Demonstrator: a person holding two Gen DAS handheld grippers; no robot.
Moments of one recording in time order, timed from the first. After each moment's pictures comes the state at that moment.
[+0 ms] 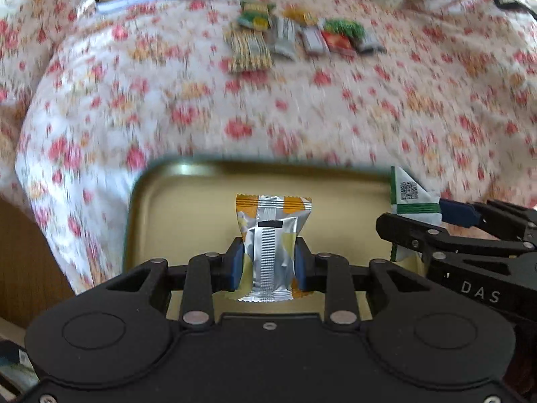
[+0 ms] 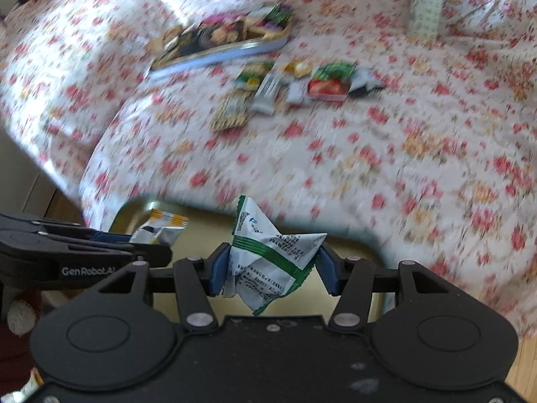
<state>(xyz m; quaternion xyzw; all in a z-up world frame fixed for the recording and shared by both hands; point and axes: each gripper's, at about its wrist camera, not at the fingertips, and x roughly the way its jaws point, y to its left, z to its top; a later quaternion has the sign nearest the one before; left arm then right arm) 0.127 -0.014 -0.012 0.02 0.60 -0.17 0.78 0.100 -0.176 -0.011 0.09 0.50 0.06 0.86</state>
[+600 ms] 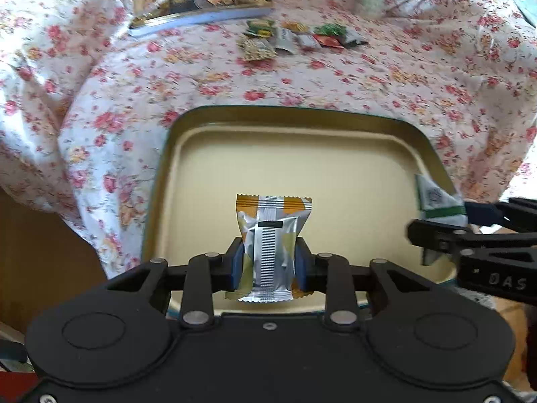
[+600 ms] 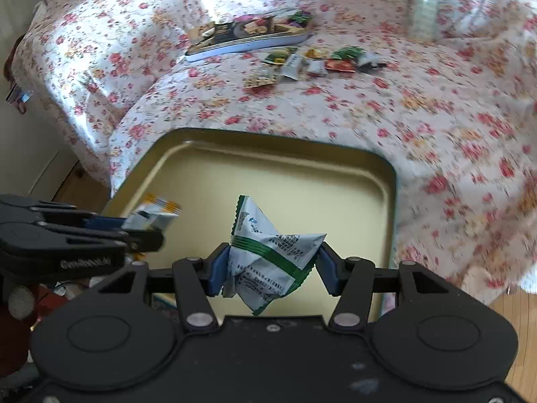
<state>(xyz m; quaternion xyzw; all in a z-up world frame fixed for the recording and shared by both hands) 0.022 0.014 -0.020 0.06 0.50 -0.15 0.85 -0.018 -0.159 -0.033 0.08 0.44 0.06 0.89</state>
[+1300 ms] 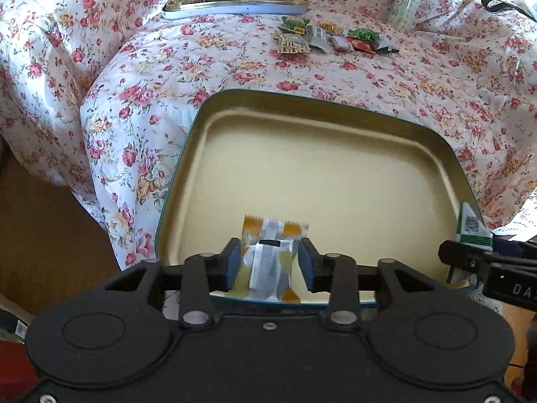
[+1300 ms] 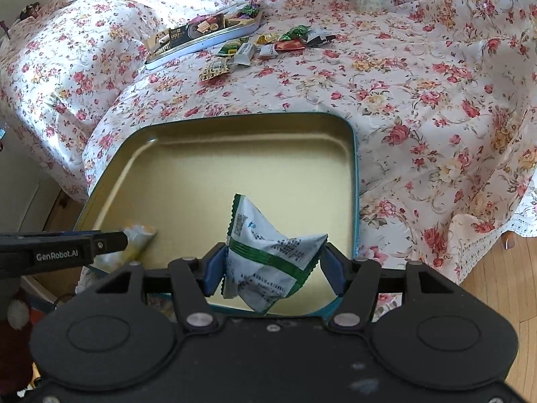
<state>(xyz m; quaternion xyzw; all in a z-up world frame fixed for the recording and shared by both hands) 0.016 0.031 -0.032 0.02 0.50 -0.12 0.86 -0.035 -0.173 -0.053 0.13 0.45 0.01 0.88</state>
